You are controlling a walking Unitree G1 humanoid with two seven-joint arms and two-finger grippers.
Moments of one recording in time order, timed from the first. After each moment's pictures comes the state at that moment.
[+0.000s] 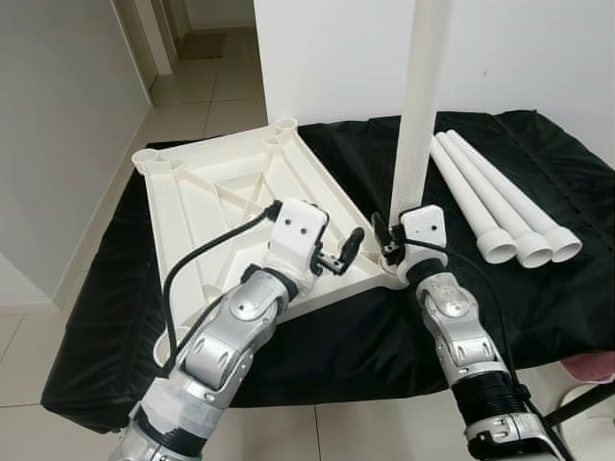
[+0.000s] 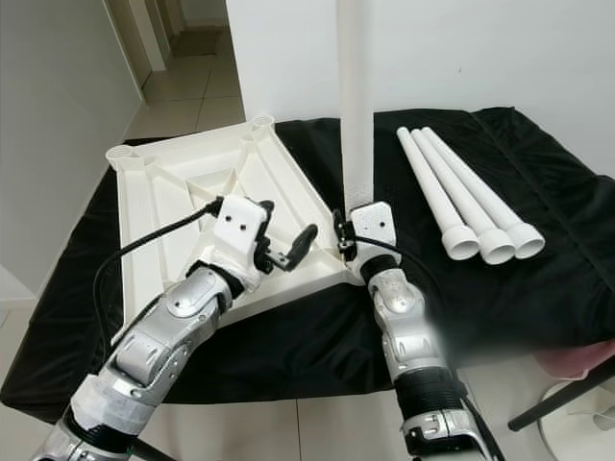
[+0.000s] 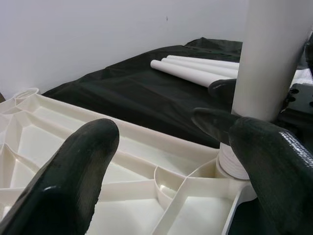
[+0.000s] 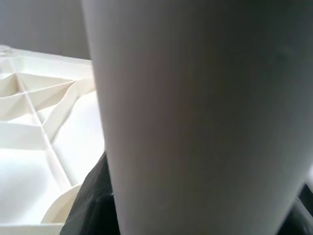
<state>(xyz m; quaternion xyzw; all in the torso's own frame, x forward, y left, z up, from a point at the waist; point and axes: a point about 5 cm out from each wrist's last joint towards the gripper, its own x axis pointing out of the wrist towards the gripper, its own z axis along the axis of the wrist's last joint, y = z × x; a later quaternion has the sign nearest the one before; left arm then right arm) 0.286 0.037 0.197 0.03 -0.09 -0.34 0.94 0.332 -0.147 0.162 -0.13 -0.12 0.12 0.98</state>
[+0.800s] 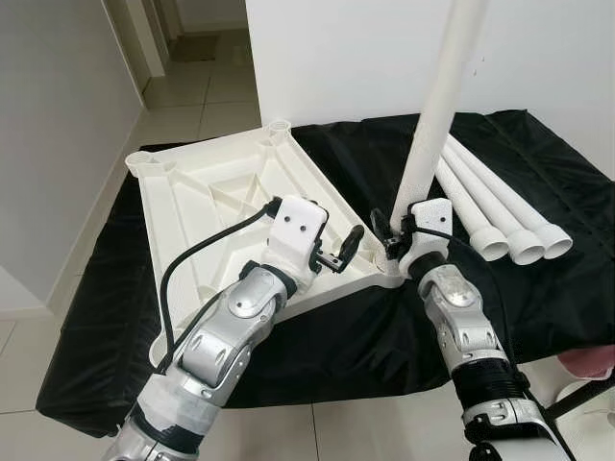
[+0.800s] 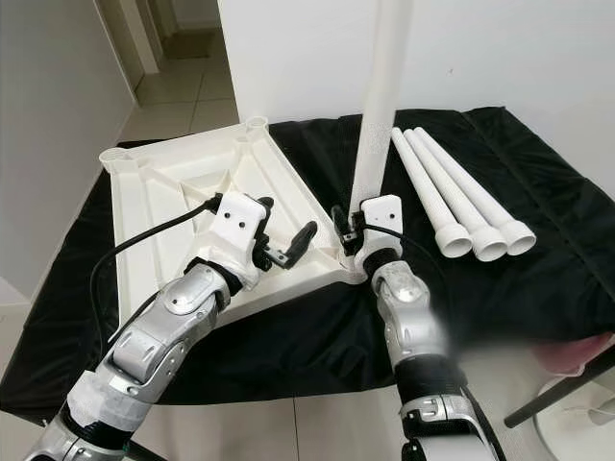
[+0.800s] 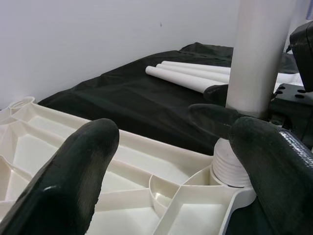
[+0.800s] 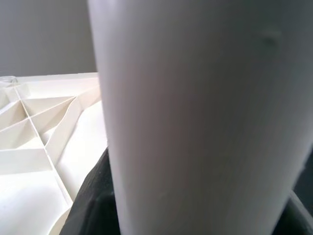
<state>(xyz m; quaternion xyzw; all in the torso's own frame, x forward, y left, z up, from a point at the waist) 0.286 0.037 0.201 0.03 -0.10 -0.34 0.93 0.345 -0.152 0.161 -0.04 -0.08 0.13 0.99</state>
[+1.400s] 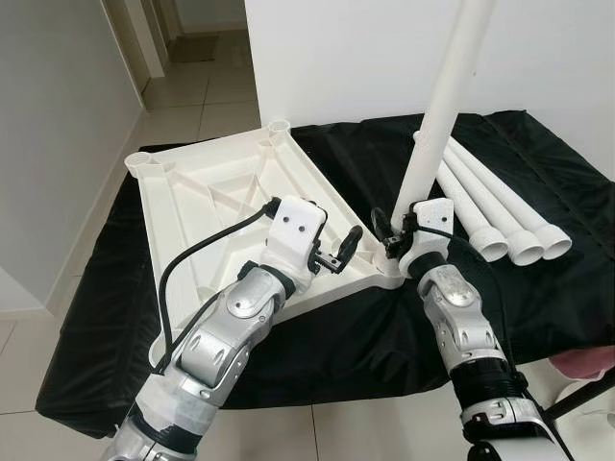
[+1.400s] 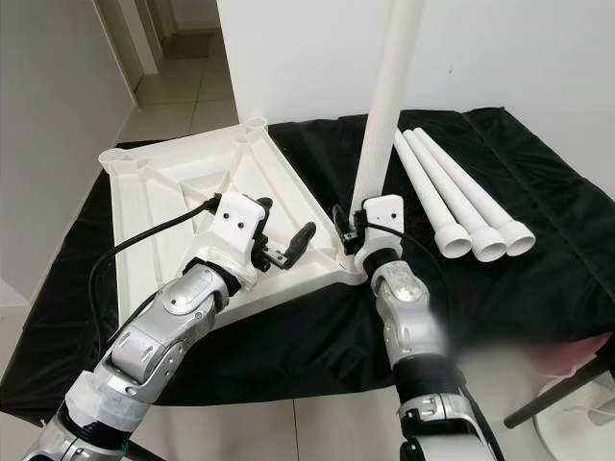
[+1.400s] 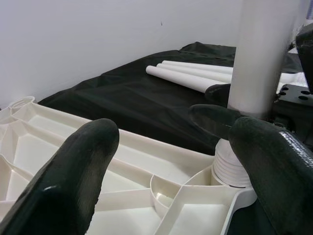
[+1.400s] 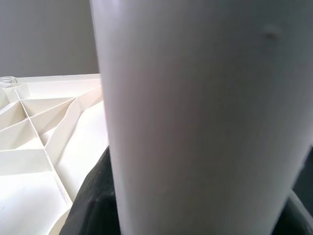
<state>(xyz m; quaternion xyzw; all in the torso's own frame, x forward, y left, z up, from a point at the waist) 0.286 0.038 0.201 0.03 -0.10 -0.34 0.93 0.342 -0.151 0.158 -0.05 -0.09 0.13 0.99</state>
